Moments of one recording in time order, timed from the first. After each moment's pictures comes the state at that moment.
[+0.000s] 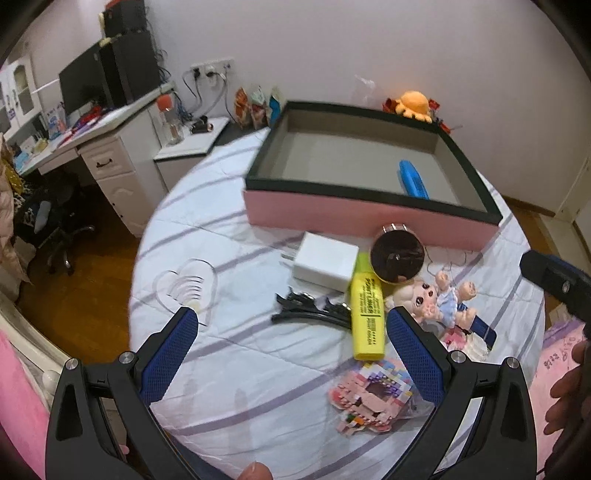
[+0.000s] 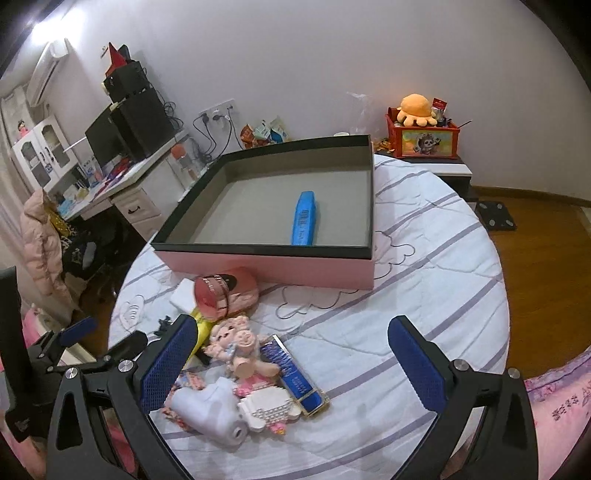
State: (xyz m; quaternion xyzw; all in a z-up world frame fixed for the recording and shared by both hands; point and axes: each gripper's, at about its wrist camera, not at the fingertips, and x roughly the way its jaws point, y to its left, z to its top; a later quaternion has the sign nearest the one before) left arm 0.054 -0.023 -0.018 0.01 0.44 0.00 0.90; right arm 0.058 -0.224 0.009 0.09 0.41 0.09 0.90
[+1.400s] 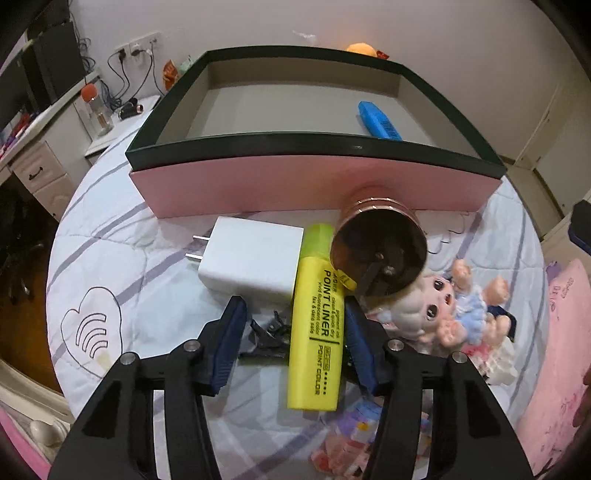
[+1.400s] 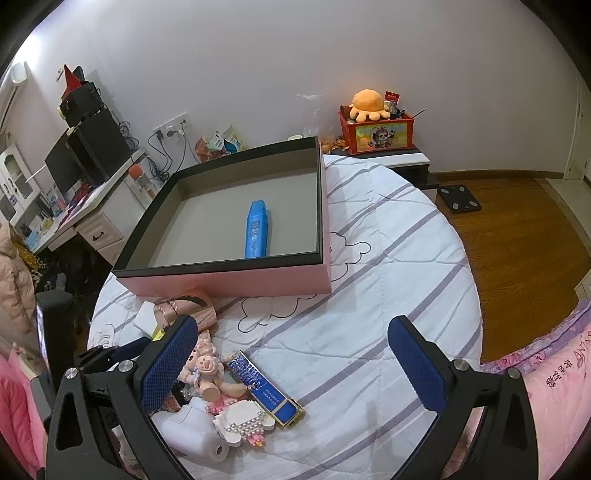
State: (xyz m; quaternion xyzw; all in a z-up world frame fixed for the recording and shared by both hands) left arm 0.116 -0.045 -0.070 0.04 0.50 -0.11 0.86; right arm 0.059 -0.238 0.013 0.12 0.41 0.01 0.90
